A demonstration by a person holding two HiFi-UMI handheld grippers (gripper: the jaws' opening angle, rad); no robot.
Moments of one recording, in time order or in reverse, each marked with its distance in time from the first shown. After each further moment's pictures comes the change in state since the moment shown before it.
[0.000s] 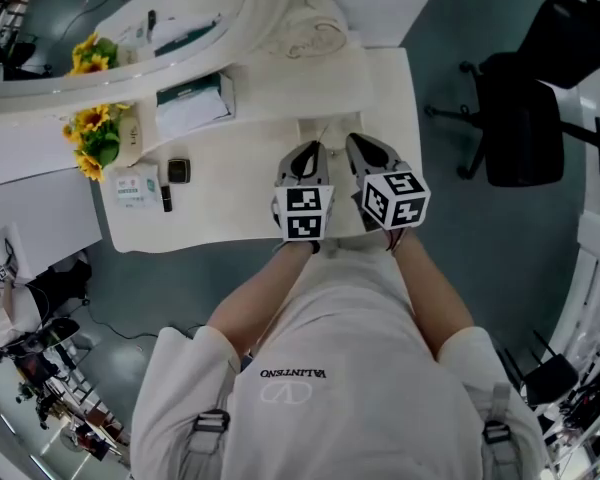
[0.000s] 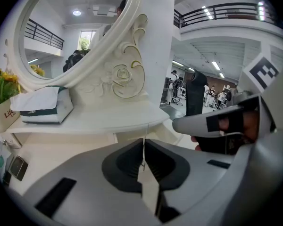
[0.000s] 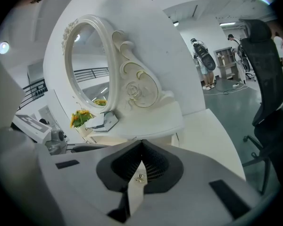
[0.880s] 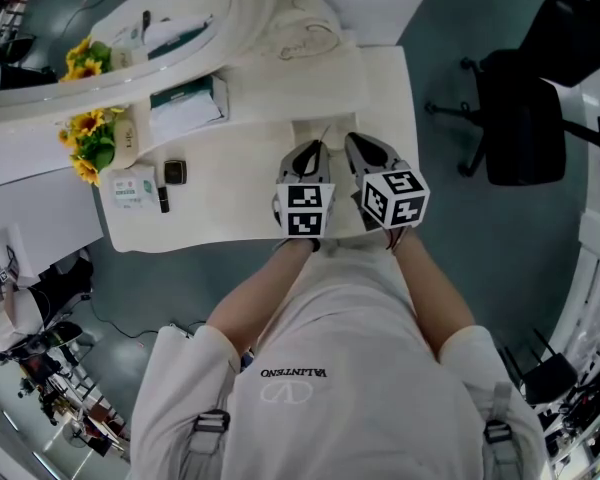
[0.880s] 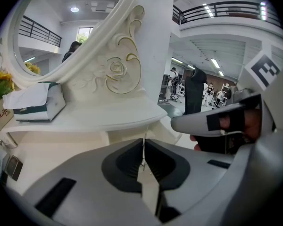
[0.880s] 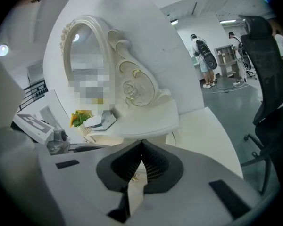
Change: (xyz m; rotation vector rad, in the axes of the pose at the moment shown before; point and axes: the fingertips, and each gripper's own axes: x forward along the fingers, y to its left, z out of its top) left arm 0.018 -0.011 -0.005 0.000 0.040 -0.018; right arm 0.003 -0.014 -0.002 0.006 0.018 0.013
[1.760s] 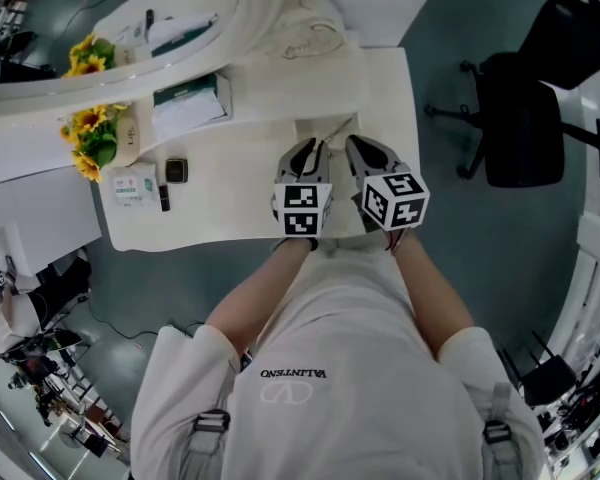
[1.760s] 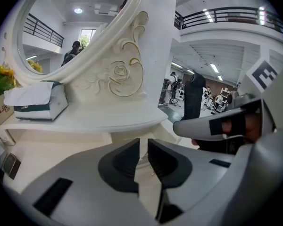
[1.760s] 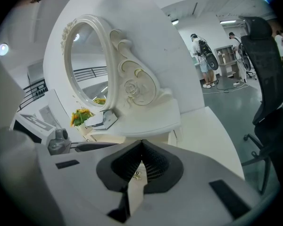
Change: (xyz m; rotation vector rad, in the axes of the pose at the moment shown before) left arm -0.005 0.006 0.003 -0.016 -0.046 -0.014; right arm -0.002 0.006 -0.004 -0.002 0.001 -0.002
